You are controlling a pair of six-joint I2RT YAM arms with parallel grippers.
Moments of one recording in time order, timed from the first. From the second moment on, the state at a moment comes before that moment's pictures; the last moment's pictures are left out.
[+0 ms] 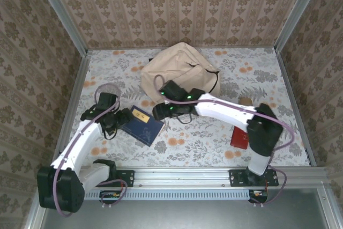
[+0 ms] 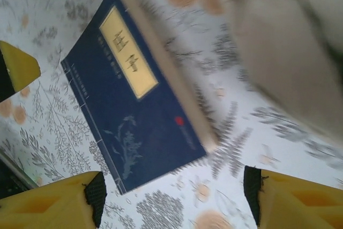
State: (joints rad) left arm -0.19 1.02 0.67 -0.82 0.11 -0.73; right arm 0.90 1.82 1.44 -0.60 -0.09 0.54
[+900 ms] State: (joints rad) left arm -0.32 1.20 0.55 -0.63 0.23 -0.83; right arm 0.92 2.17 1.62 -0.73 -0.12 0.46
